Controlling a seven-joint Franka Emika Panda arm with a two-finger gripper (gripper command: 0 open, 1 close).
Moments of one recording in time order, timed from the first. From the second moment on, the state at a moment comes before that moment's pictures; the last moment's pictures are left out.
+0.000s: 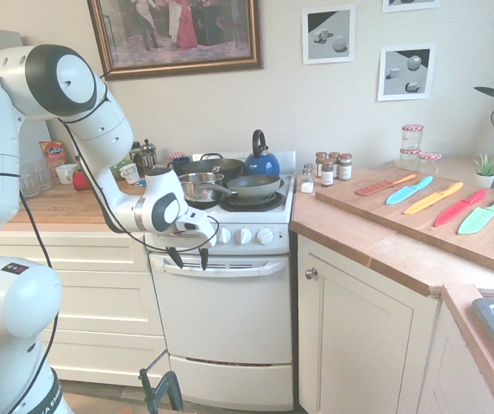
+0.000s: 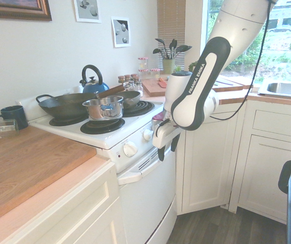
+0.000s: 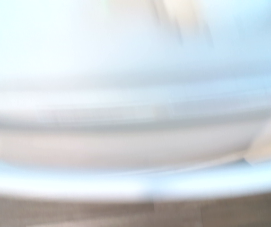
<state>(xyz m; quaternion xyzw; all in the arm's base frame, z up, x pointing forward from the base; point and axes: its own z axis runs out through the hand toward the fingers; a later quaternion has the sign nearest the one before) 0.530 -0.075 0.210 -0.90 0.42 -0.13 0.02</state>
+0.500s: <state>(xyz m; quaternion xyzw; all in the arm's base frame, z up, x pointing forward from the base) 0.562 -0.082 0.186 -0.91 0.40 -0.11 0.03</state>
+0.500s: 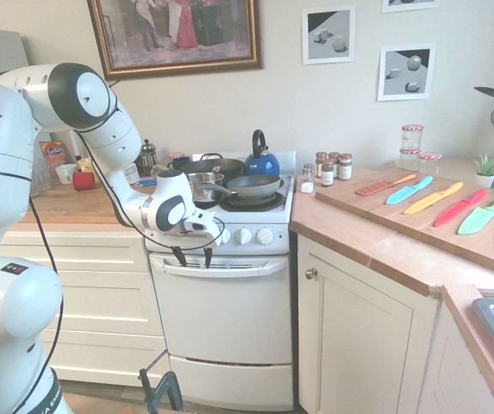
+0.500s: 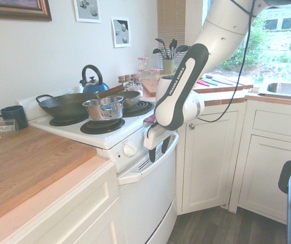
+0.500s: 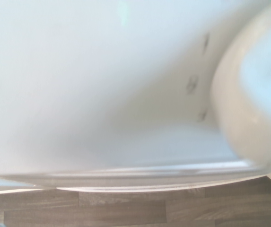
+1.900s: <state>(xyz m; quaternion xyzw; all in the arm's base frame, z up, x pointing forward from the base) 0.367 -0.160 0.077 -0.92 0.38 -0.03 -0.03</state>
